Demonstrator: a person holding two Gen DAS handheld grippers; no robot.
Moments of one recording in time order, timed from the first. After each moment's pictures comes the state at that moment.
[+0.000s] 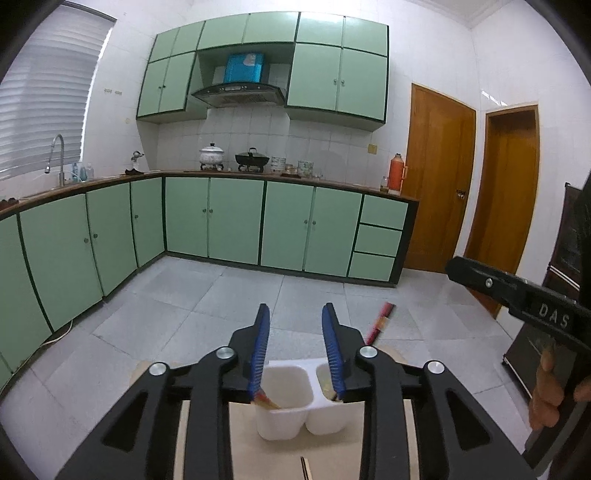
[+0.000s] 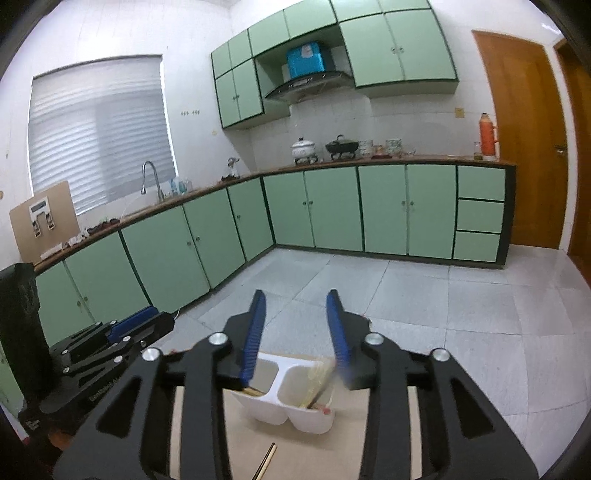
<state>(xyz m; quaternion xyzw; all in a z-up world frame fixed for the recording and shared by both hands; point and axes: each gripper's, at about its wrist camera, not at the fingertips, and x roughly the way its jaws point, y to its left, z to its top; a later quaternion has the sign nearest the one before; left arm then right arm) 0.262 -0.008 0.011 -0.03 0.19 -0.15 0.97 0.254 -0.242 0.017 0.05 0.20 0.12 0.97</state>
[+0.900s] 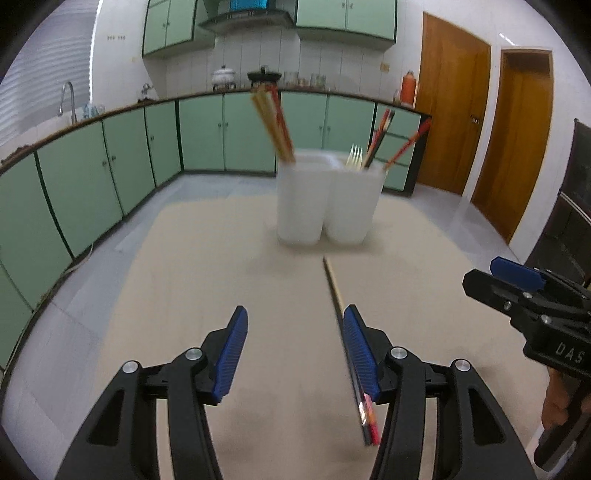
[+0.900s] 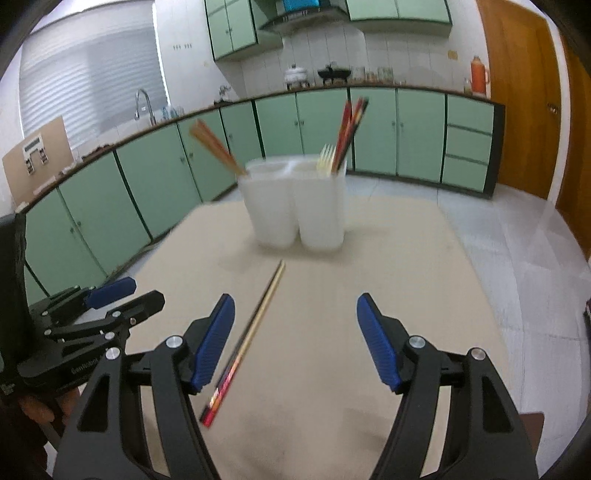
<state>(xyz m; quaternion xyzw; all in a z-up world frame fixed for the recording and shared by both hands) 0.137 0.020 -0.152 0.01 0.35 -0.12 0.93 0.120 -0.200 -0.152 0.03 0.34 0.10 0.94</state>
